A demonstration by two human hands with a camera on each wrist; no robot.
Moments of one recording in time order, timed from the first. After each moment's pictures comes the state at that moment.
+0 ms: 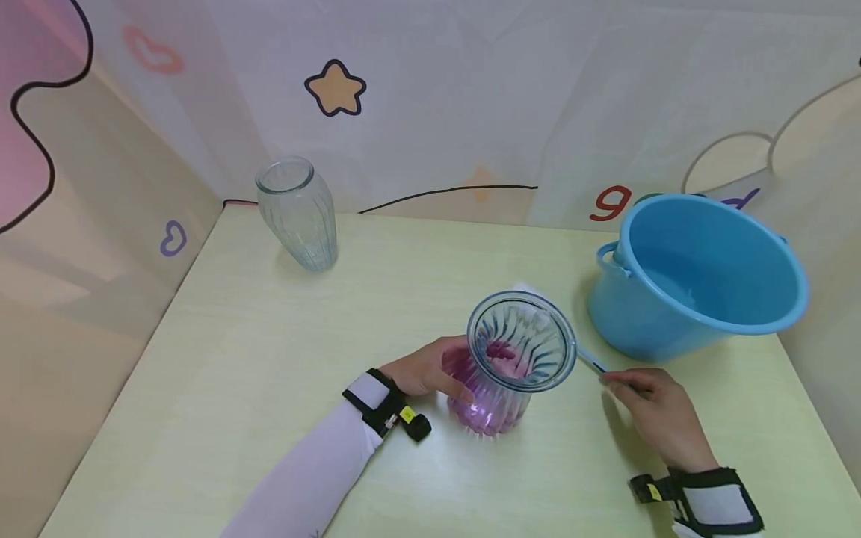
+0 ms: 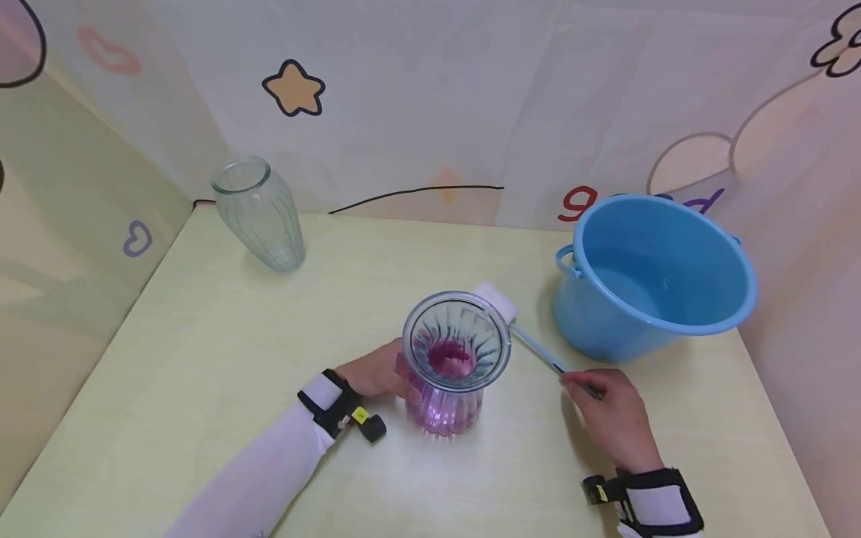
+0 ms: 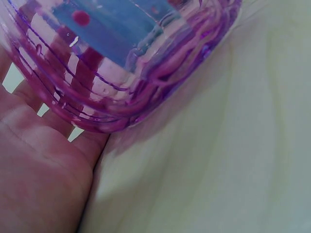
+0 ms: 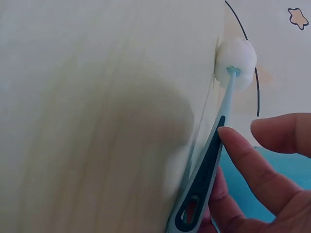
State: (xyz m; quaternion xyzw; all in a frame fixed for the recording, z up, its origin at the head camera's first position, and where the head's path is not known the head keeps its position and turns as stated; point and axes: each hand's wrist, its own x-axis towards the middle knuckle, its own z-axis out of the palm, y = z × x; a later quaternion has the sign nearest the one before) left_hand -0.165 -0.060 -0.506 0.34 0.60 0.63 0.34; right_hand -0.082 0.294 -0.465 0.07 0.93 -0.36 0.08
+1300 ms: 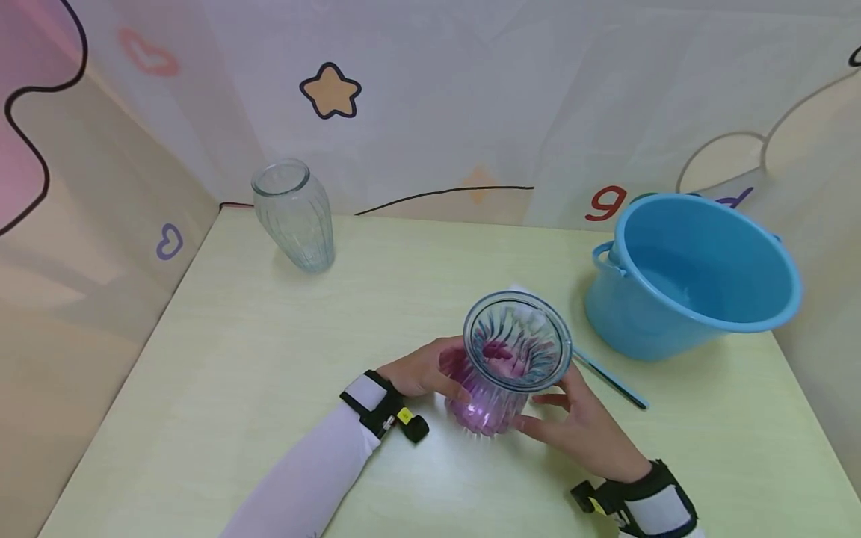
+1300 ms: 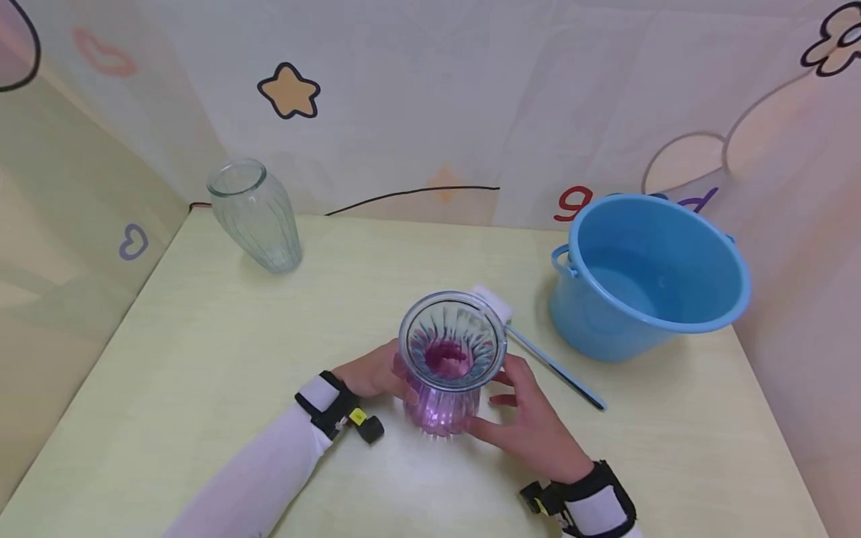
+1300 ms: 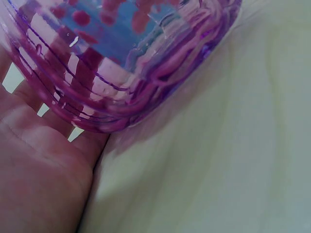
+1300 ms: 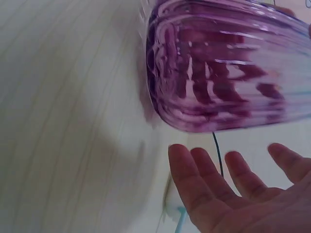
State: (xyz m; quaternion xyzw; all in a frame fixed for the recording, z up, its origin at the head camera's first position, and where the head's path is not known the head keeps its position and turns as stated) left_hand -0.165 -0.059 -0.505 0.35 0.60 0.64 0.34; right_hand -0.071 0.205 -0.448 -0.11 0.83 -0.52 0.14
